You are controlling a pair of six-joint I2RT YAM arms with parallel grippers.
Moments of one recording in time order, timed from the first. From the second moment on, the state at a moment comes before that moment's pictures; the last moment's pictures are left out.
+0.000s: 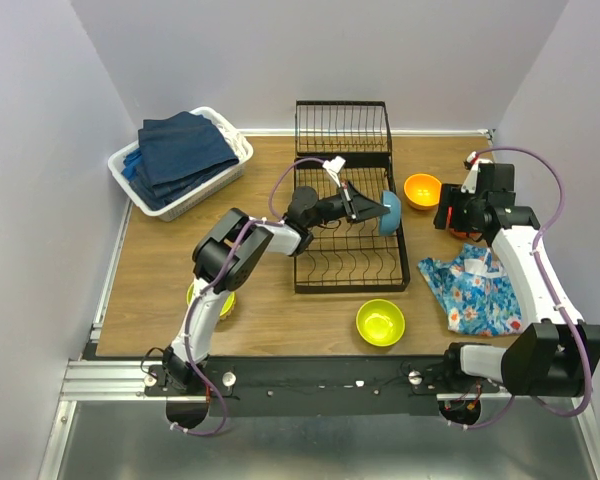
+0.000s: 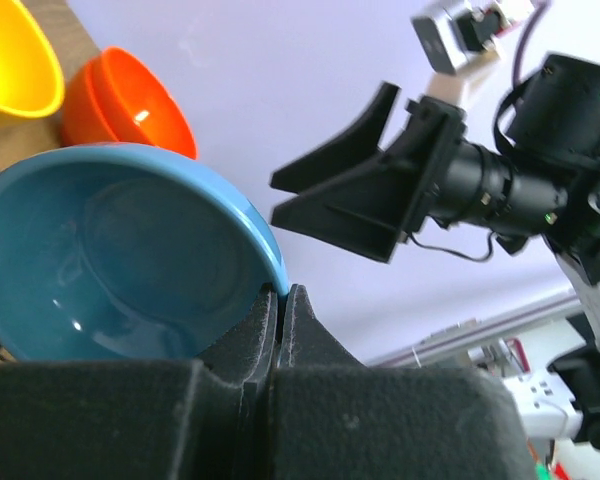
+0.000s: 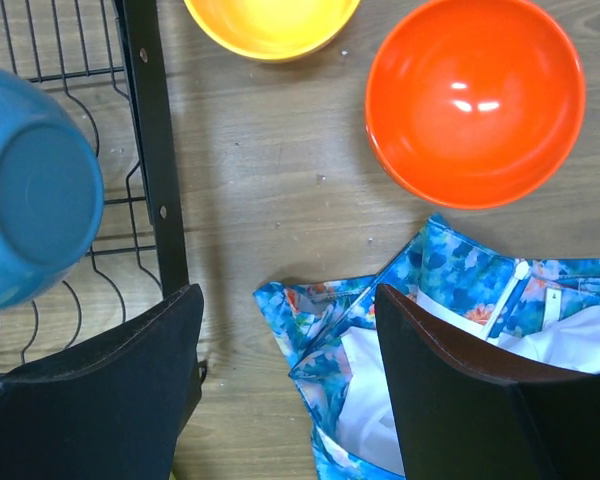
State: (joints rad) left arm -0.68 2.23 1.28 1.21 0.63 -1.31; right arm -0.04 1.25 1.08 -0.64 -0.04 0.05
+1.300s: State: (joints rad) left arm -0.65 2.20 1.30 0.81 0.57 -1.15; right arm -0.05 1.25 1.09 -0.65 -0.04 0.05
